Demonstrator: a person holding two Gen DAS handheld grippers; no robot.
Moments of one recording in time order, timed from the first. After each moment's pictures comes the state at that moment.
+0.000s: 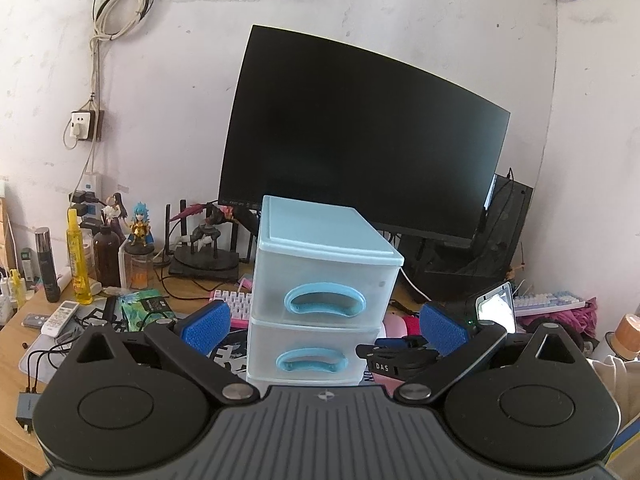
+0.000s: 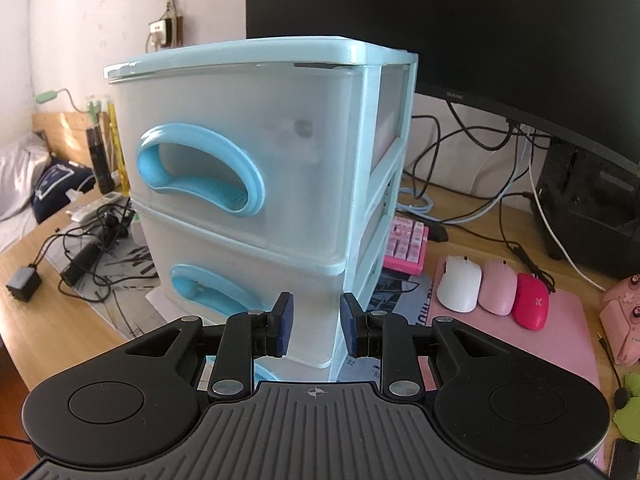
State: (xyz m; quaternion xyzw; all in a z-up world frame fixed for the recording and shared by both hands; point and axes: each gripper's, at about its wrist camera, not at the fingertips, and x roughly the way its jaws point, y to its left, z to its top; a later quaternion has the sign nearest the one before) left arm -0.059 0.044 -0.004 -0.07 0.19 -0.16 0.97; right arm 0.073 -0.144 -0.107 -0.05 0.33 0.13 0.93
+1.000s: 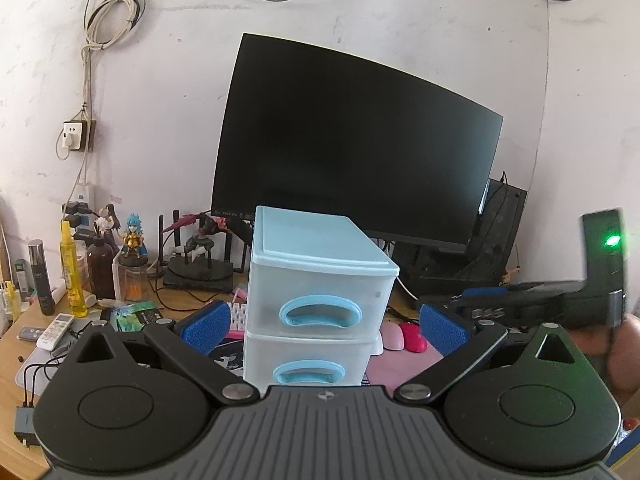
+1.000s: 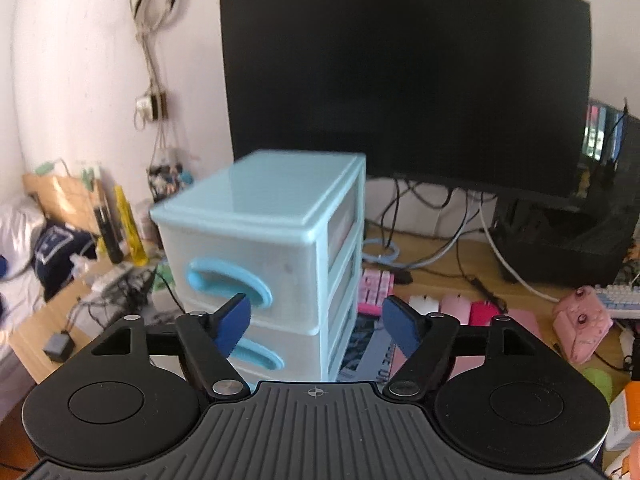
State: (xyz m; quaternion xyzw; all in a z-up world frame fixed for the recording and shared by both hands) left arm -0.053 0.044 0.000 -0.06 0.18 -0.17 0.97; right arm -0.004 -0.172 0.008 0.00 0.26 0.10 0.96
